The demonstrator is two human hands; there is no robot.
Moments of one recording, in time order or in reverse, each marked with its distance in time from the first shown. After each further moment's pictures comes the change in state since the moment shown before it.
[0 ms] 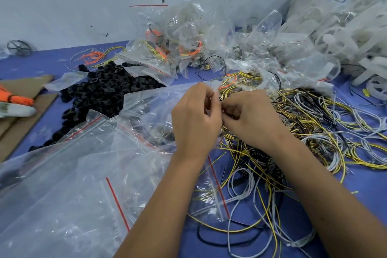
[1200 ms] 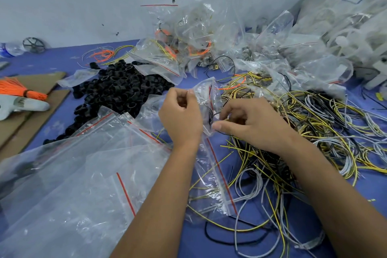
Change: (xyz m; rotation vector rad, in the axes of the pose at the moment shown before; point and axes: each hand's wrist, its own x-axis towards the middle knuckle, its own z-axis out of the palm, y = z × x) left_hand 0.011 -0.032 -0.003 -0.176 0.185 -0.586; right_hand -0.007 -0.002 0.001 0.238 -0.243 0.158
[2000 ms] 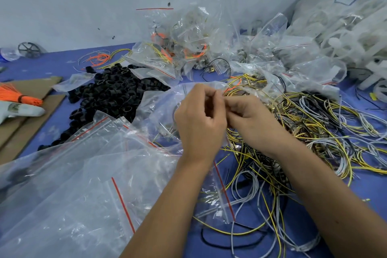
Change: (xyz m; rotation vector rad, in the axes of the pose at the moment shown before) left_hand -0.032 0.027 0.003 0.035 -0.100 0.511; right_hand 0.004 -0.009 0.008 0.604 -0.025 -0.016
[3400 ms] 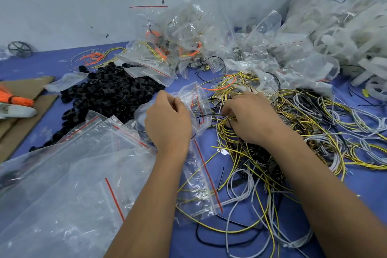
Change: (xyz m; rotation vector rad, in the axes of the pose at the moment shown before) left_hand 0.016 -0.037 -0.016 0.434 -0.055 -0.415; right_hand 0.012 0.007 -0.026 -1.353 -0.008 0.185
